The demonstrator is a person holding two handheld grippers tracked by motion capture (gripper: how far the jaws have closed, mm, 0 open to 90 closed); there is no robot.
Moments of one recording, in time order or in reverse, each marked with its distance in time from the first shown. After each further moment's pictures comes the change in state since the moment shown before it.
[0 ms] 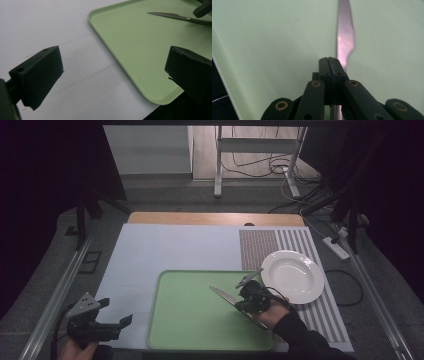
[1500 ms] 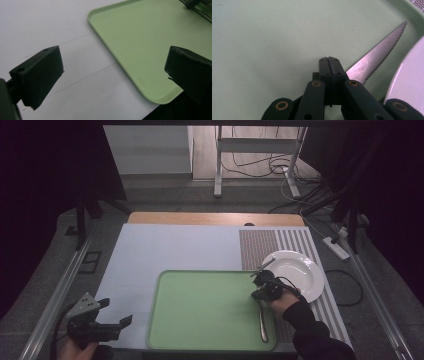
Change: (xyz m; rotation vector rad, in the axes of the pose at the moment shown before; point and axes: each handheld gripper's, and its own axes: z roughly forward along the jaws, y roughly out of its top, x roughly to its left) left arm 0.000 0.000 0.000 0.000 -0.004 0.002; right arm -0.063 -0.018 -0.002 0.059 -0.121 0.095
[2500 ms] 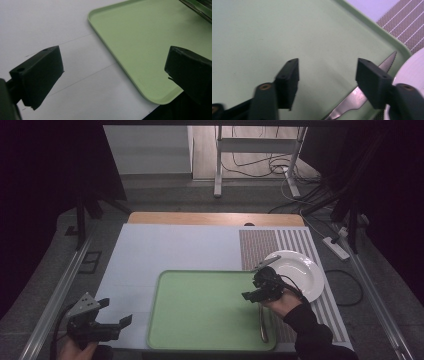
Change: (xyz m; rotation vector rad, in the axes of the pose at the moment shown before) left arm 0.000 0.000 0.000 0.001 0.001 -0.003; right arm 0.022 0.009 -0.034 -0.168 0.009 0.016
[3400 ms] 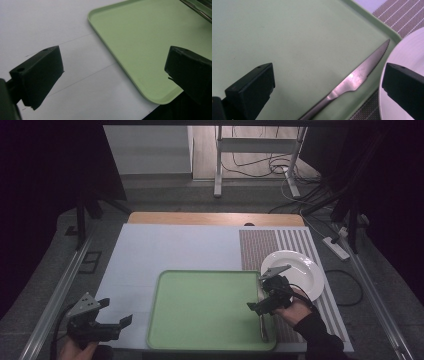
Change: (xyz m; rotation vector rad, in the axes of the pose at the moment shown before) left arm 0.000 0.000 0.000 0.001 0.000 0.000; right arm 0.003 -0.028 -0.013 -0.044 -0.031 -0.033
